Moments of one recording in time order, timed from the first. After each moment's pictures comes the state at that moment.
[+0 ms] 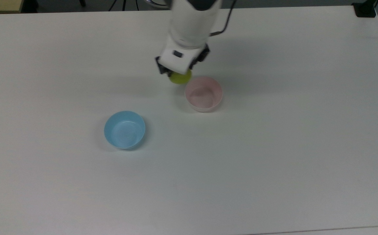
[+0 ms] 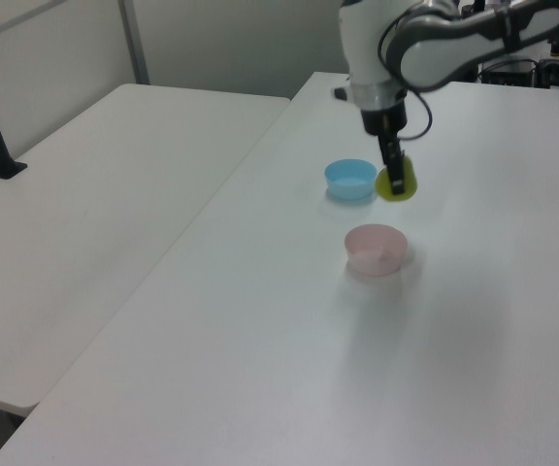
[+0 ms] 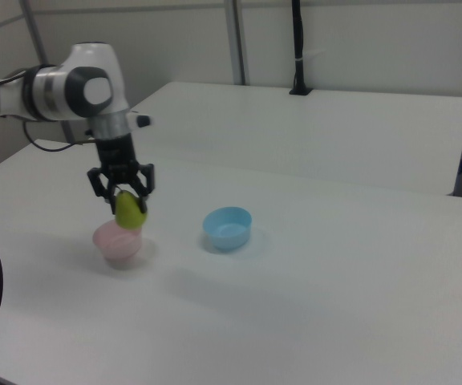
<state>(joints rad) 0.35 0.29 -0.20 -1.63 -0.04 1.73 -0.25</state>
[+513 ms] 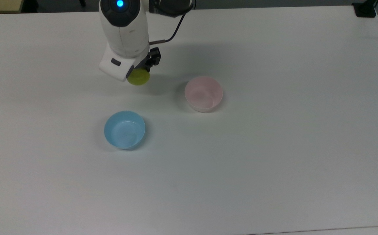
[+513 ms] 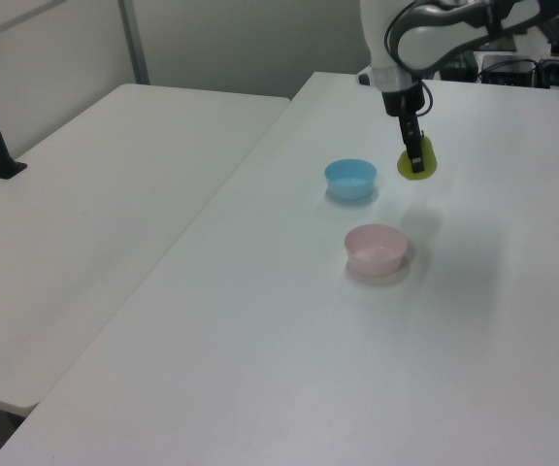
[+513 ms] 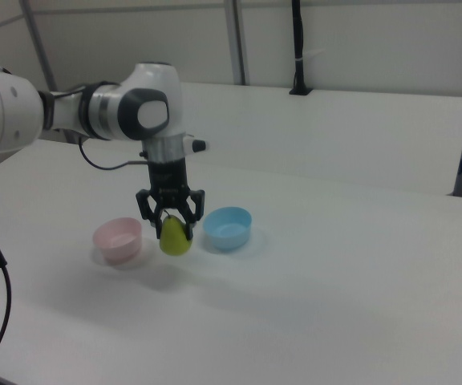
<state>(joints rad) 0.15 0.33 -0.20 -1.67 -0.04 1.75 -0.38</state>
